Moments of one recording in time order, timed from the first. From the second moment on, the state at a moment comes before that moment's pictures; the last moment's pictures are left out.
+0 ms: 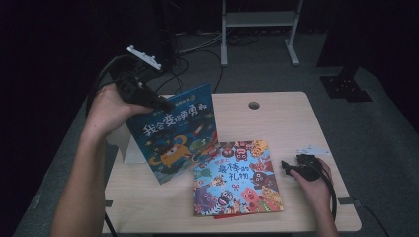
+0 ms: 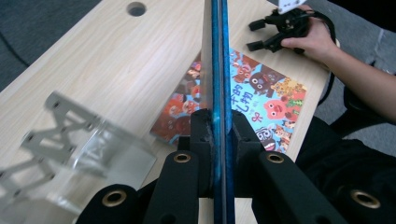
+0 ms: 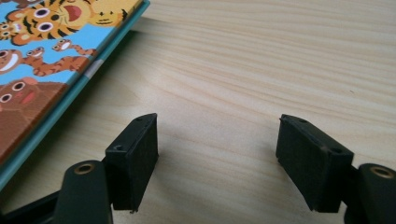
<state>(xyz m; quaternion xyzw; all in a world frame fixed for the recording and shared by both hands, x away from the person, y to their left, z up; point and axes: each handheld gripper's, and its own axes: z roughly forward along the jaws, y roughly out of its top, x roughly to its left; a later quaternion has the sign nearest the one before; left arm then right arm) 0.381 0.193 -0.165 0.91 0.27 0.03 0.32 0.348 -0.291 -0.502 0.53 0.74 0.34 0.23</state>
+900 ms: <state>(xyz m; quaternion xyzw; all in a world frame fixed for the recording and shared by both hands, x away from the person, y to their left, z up) 0.332 0.333 -0.161 0.86 0.37 0.07 0.34 0.350 -0.290 -0.503 0.54 0.73 0.33 0.23</state>
